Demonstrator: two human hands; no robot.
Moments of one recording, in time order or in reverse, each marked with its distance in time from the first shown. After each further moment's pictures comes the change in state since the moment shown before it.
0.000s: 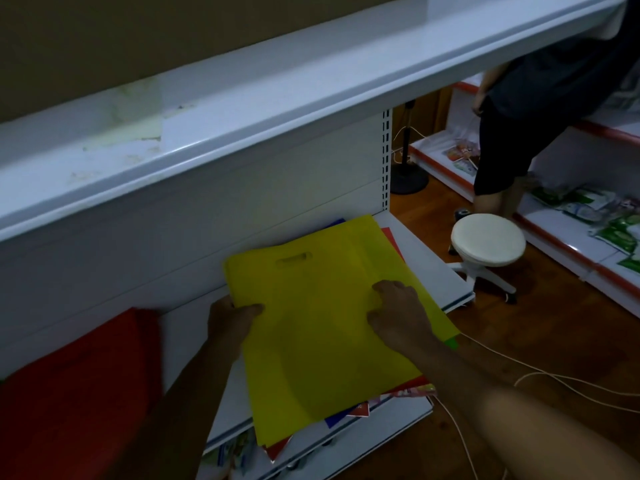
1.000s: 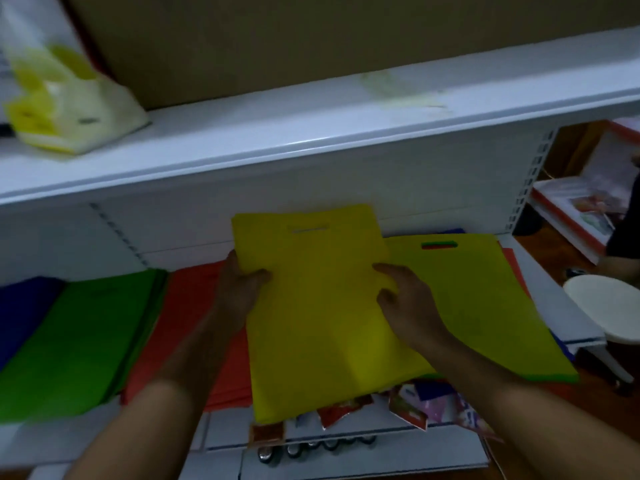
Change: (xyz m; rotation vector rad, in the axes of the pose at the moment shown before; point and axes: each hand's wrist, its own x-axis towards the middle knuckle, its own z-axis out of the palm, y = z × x) left_hand -0.071 -0.018 -0.177 -0.300 0.163 0.256; right_hand -0.049 -0.137 0.057 0.178 -0.024 -0.465
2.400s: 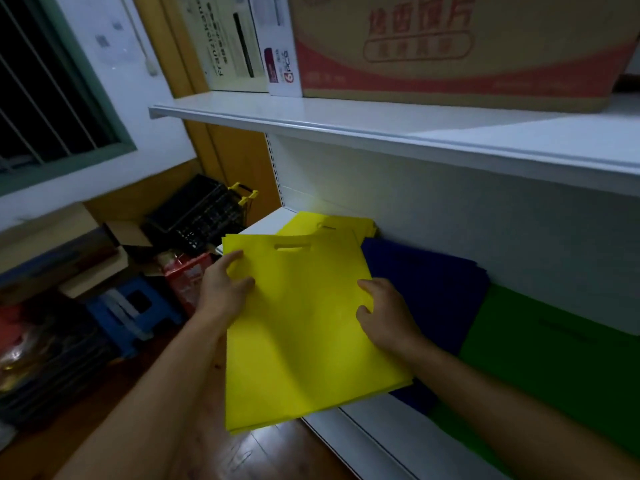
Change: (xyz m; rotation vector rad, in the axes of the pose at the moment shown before) left_hand -0.056 -0.111 -0.818 0.349 0.839 -0.275; right_hand -0.018 -0.553 0.656 -0.001 -0.683 -0.445
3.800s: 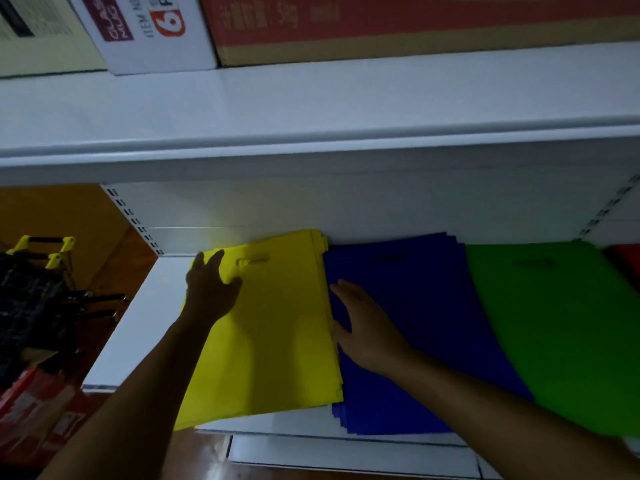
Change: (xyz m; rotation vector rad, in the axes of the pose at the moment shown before) left_hand 0.296 -0.027 0.143 0.510 -0.510 0.488; right_hand 0.127 -0.007 0.079 -0.035 0.215 0.347
